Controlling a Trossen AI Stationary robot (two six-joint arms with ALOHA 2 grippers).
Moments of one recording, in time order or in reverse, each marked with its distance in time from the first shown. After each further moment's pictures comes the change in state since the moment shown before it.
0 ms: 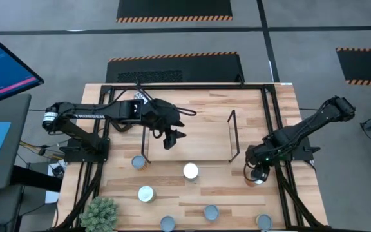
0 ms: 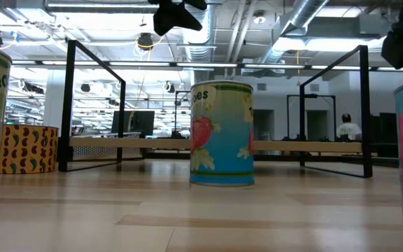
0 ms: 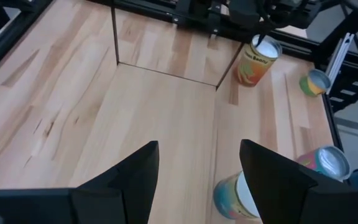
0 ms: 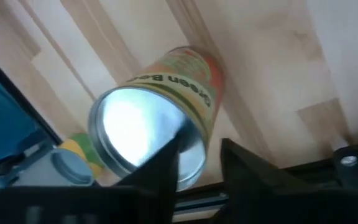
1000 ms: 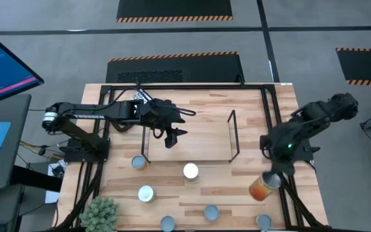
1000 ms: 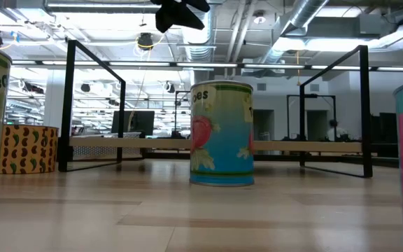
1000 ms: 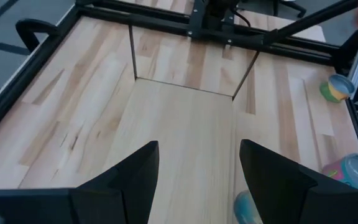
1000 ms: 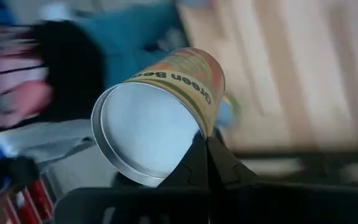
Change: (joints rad) left arm -0.008 -0.003 0.000 0.030 -0.081 0.057; right arm 0.014 0.000 0.700 -0.238 -0.213 -0.003
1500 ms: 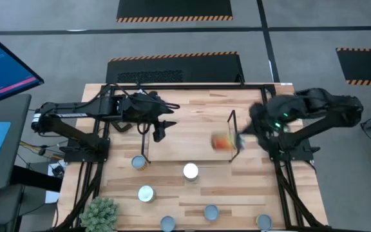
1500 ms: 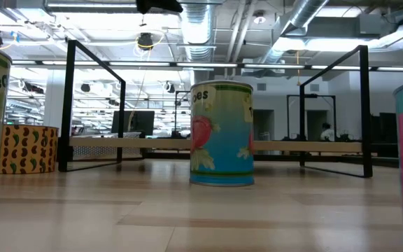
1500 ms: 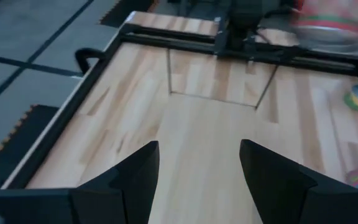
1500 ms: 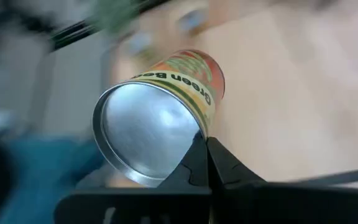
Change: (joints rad) left arm 0.000 -0.152 0.000 -0.106 -0.128 0.050; right arm -0.308 0.027 0.097 0.154 0.485 -0.540
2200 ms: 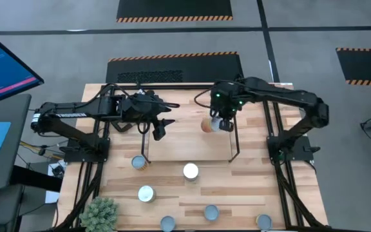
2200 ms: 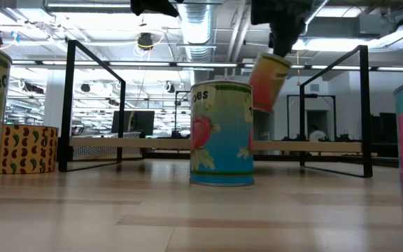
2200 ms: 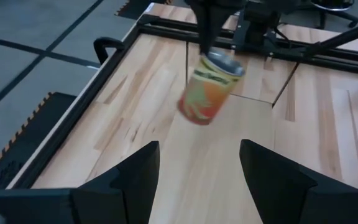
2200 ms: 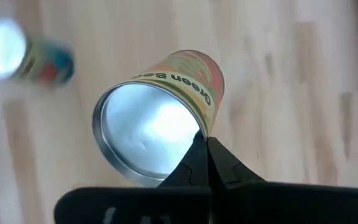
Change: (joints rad) left arm -0.001 -0.005 0.000 -0.034 -0.064 -0.040; right arm -0.430 0.454 0.038 -0.094 -0.102 -0.563
